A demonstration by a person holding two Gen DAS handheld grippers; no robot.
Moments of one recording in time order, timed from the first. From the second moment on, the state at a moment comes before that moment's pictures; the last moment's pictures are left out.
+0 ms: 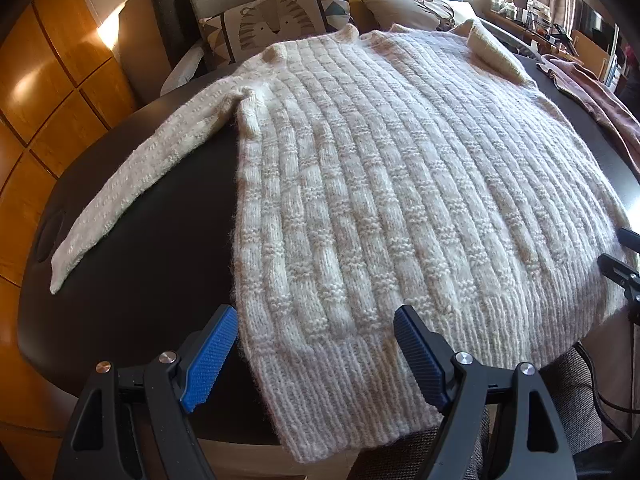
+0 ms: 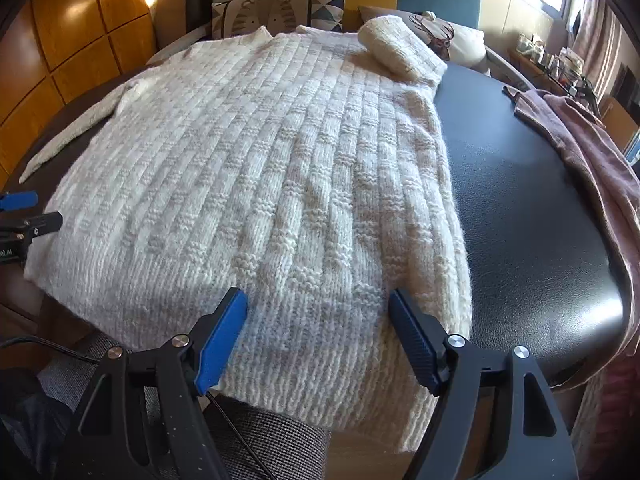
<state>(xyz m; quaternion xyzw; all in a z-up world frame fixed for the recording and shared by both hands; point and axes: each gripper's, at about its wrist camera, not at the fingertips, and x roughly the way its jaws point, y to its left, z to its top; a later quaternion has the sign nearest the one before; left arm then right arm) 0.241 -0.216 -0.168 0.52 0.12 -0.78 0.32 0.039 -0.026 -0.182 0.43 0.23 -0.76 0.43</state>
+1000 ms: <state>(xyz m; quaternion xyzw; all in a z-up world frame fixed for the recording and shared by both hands) 0.178 -0.290 -0.187 0.50 0.22 -0.79 0.27 -0.017 -0.043 -0.191 0.43 0.25 -0.74 0.44</state>
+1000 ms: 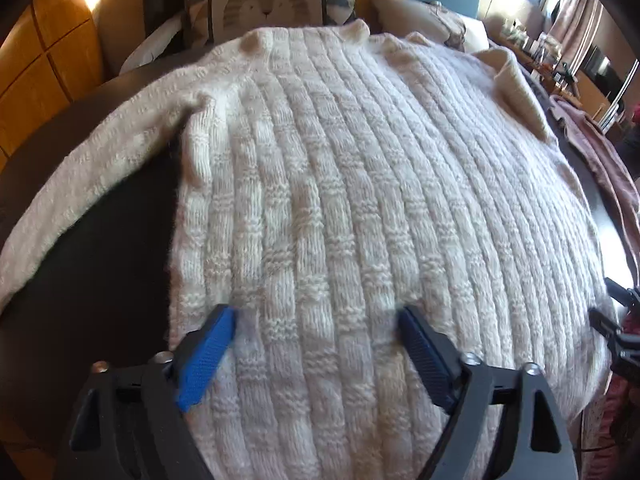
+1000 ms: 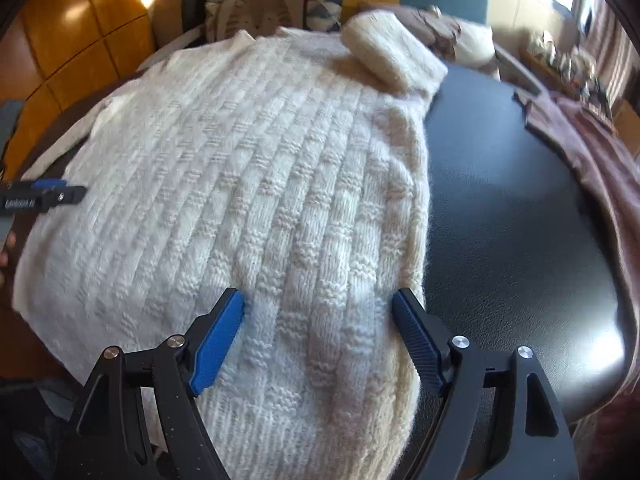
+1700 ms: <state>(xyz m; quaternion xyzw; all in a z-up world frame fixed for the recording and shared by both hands) 0.095 -0.389 -0.178 0.45 0.27 -0.81 0.25 -0.252 -0.217 -0.107 0.41 0.17 -0.79 0.42</state>
